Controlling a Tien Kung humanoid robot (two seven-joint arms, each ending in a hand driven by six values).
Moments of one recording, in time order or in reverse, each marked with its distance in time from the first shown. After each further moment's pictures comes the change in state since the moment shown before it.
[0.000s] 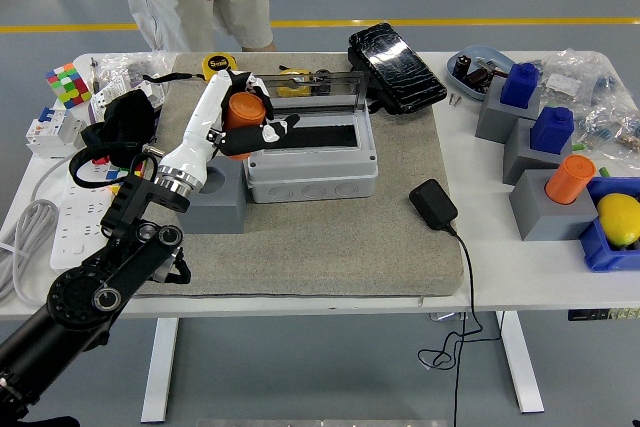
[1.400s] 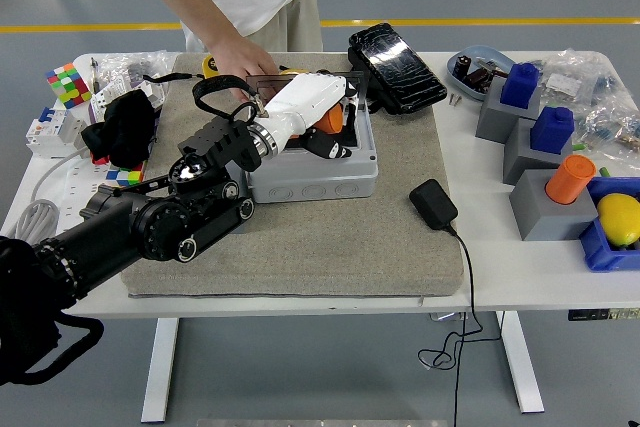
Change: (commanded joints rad) left arm -0.409 -0.091 0.495 0.413 0.208 0.040 0.135; right arm 0.007 0.004 -0.048 0.003 0.018 -0.004 0.000
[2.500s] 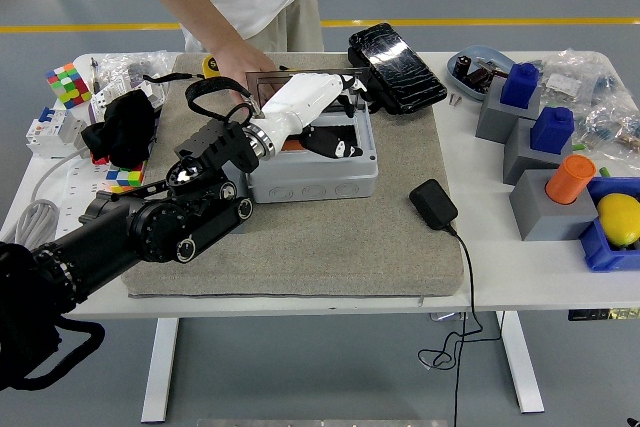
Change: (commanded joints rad) left arm 0.031 0.000 -0.070 -0.041 -0.003 0.012 -0.031; right arm 0.002 -0.001 0.005 0.002 -0.010 0.000 -0.001
